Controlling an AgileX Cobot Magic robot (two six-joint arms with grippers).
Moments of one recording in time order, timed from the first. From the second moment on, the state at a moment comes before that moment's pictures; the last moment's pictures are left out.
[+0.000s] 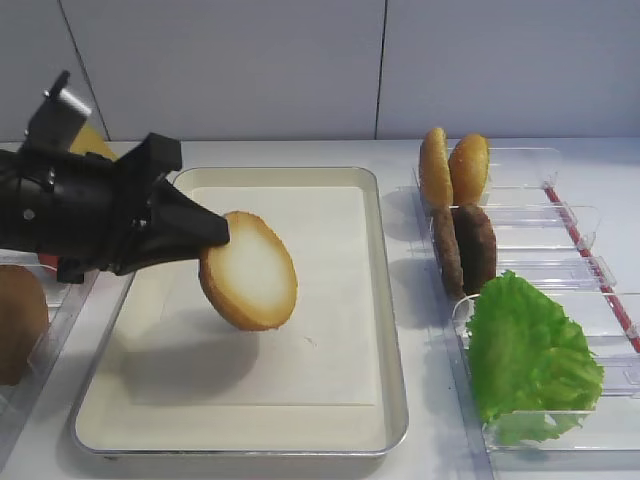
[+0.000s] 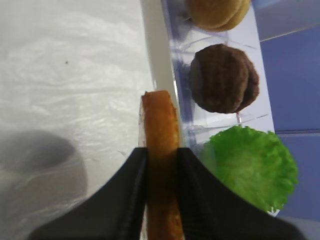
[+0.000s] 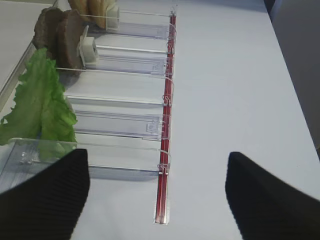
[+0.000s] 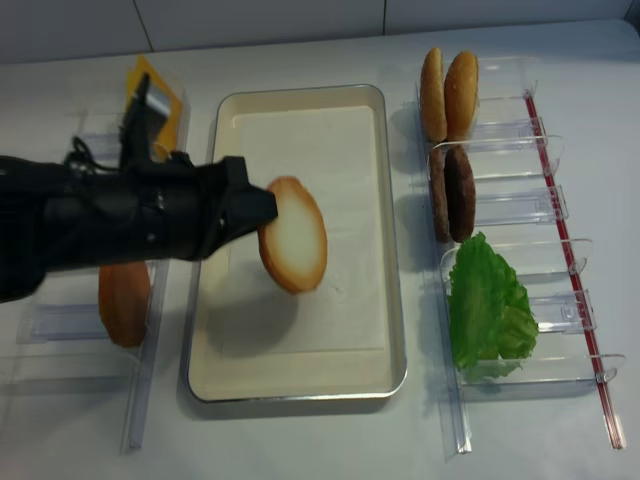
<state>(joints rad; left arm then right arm) -0.20 1.40 -0.71 -1.35 0.76 0.73 0.00 -0.02 -0.47 0.06 1.15 -0.08</state>
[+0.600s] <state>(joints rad) -0.20 1.67 -0.71 -1.51 0.84 0.90 0.00 -0.02 -0.47 0.06 1.15 -0.08</state>
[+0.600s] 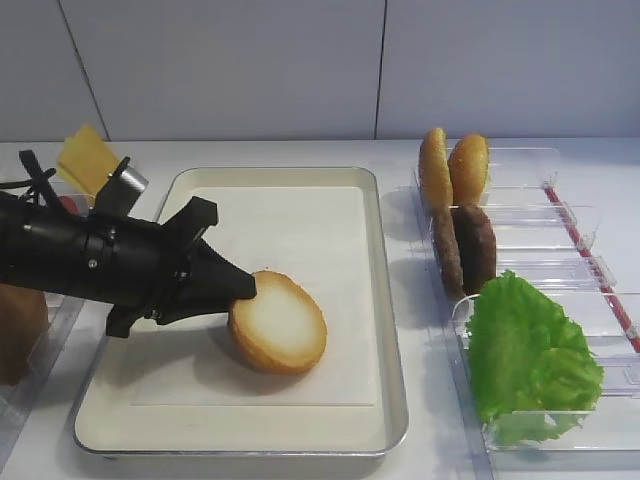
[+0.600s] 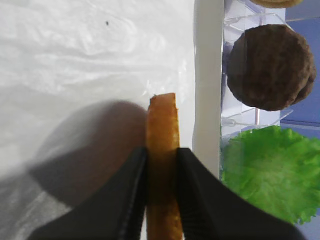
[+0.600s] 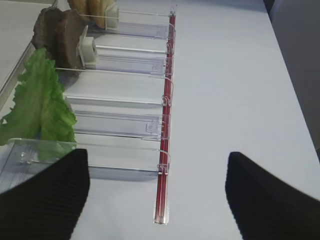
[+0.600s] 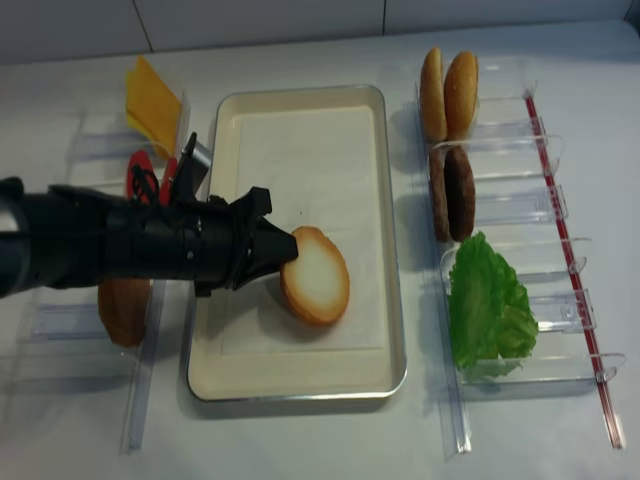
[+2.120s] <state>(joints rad) -0.14 1.65 -1.11 -0.80 1.03 0.53 0.00 -0.02 -0.47 0.06 1.15 -0.08</state>
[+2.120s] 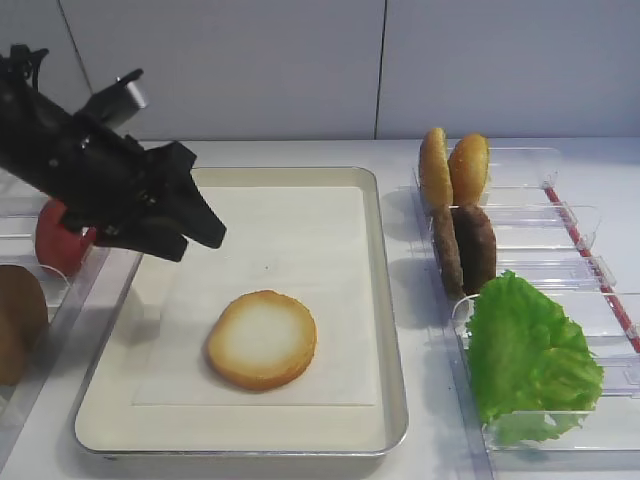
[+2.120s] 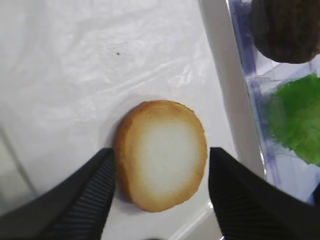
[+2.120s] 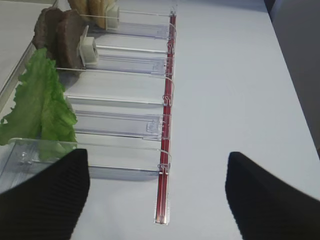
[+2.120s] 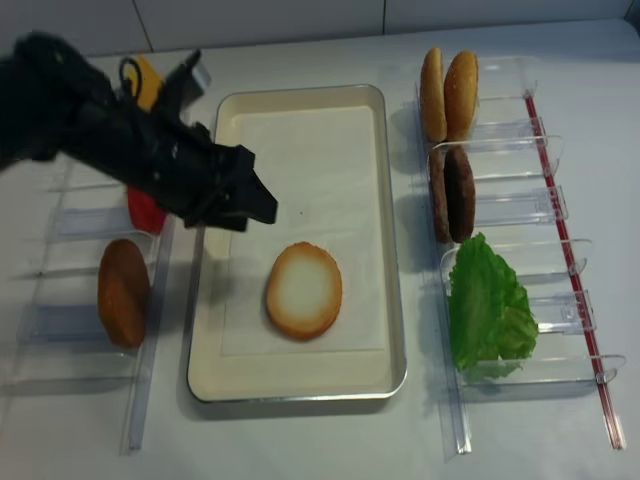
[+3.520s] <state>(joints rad) -0.14 0.87 -0.95 -0.06 1.10 0.11 0.00 -0.02 -0.47 0.06 1.15 -0.08</state>
